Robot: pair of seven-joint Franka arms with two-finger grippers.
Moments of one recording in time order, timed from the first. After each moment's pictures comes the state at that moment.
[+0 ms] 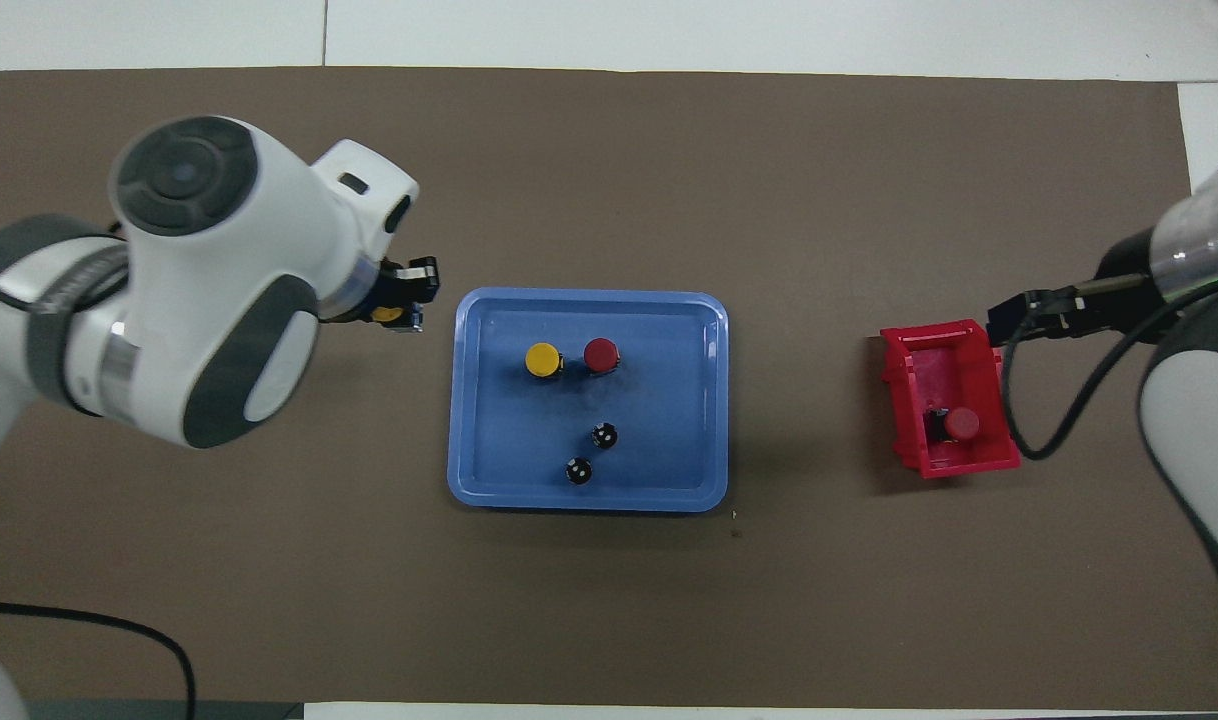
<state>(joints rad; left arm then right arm) -0.45 0.12 0.05 -1.74 0.01 1.86 -0.50 0.03 -0.02 0.10 -1.70 0.04 1.63 0.03</state>
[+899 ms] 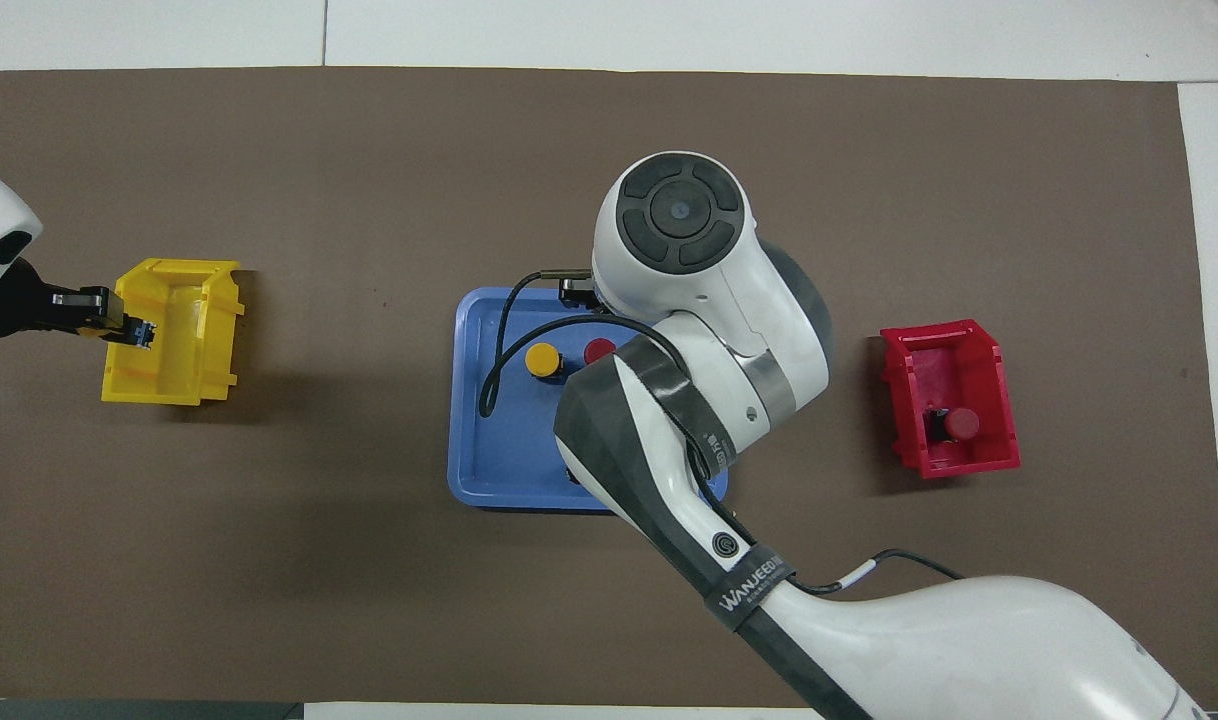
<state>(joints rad) 0.01 0.04 0.05 -1.96 0.01 2.00 0.12 0.49 0.42 0.11 -1.53 -0.04 2.02 0.67</state>
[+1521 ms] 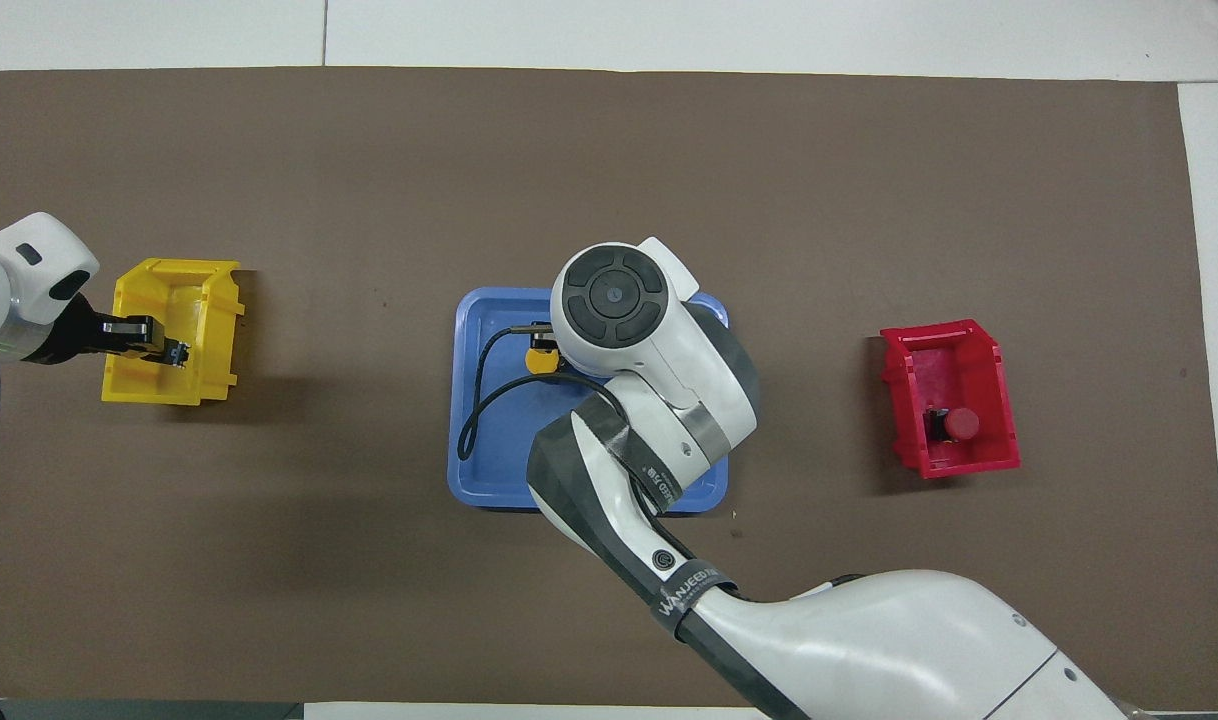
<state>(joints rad) 0.01 0.04 0.05 -2.11 0.01 2.17 0.12 0.54 0.44 0.10 -1.66 -0.05 2.17 0.72</state>
